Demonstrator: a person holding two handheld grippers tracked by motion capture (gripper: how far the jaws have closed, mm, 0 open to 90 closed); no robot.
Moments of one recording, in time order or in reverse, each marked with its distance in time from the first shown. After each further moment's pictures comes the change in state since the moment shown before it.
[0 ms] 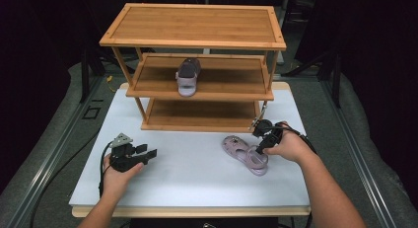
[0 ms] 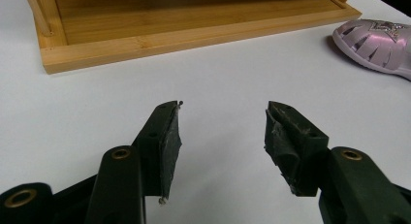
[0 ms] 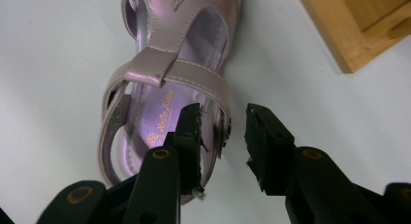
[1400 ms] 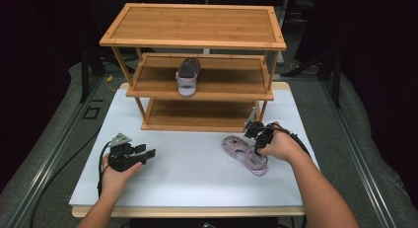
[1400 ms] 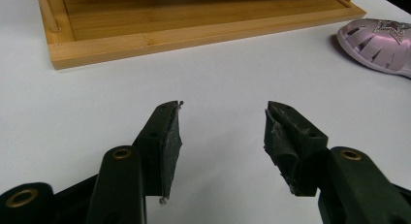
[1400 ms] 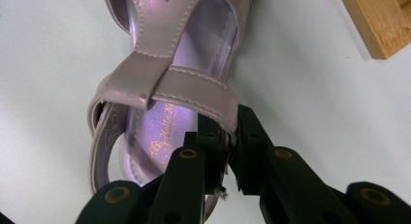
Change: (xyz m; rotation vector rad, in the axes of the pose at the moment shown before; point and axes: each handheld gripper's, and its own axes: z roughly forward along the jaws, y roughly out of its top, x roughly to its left) left arm 0.005 0.000 -0.002 0.004 0.007 -0.012; right arm 0.008 0.017 0.014 0.126 -0.016 0.051
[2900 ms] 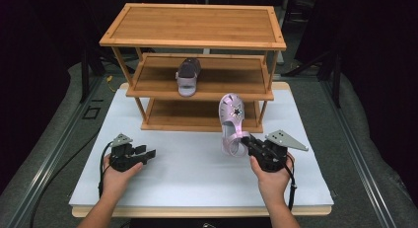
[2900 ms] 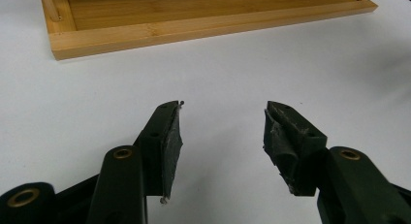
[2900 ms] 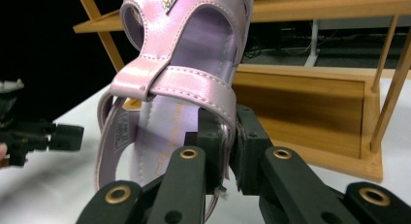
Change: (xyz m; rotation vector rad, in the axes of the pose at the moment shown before) left arm 0.001 -0.003 0.005 0.018 0.013 -0.007; right arm 0.089 -0.071 -0.050 -1.184 -0.027 0.493
